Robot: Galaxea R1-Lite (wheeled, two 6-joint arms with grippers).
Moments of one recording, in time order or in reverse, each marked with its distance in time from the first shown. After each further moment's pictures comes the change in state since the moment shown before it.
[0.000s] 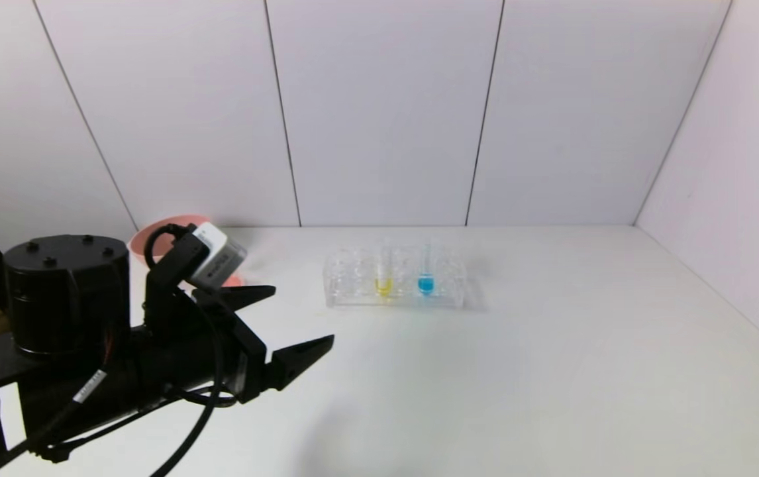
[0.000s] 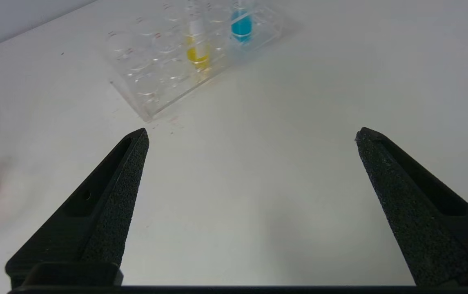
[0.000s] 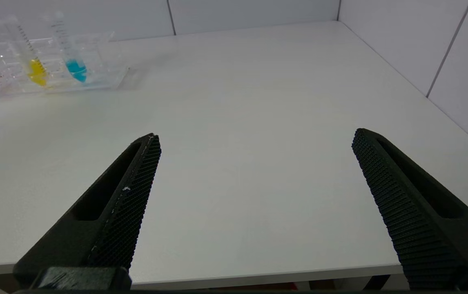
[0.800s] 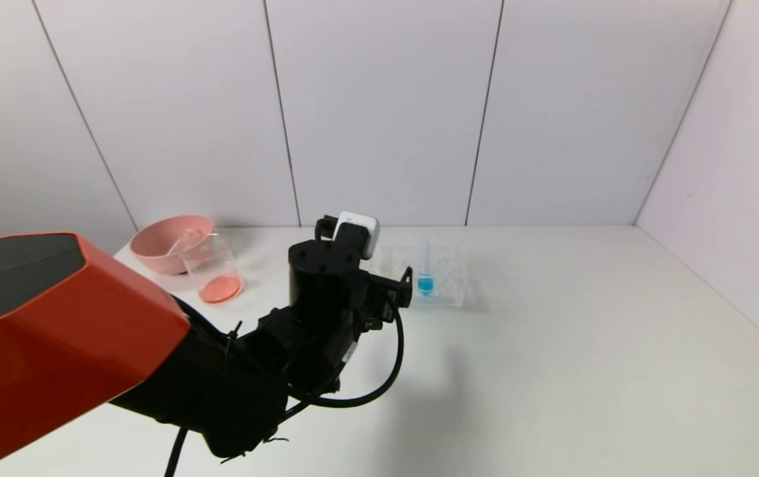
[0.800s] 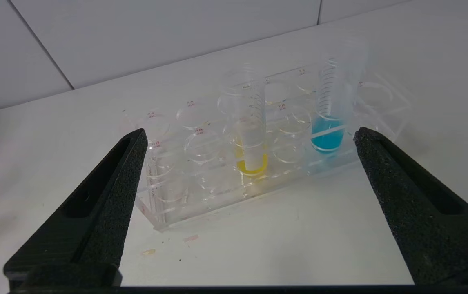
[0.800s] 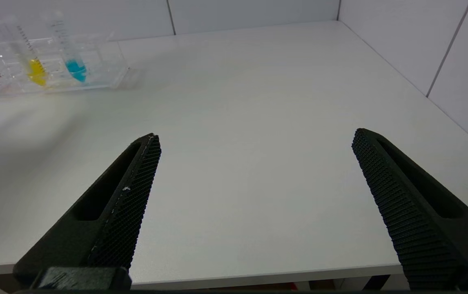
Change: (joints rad) left arm -0.194 0.592 -0.393 -0.366 0.644 -0.028; right arm 0.000 0.000 0.000 0.000 0.000 0.000
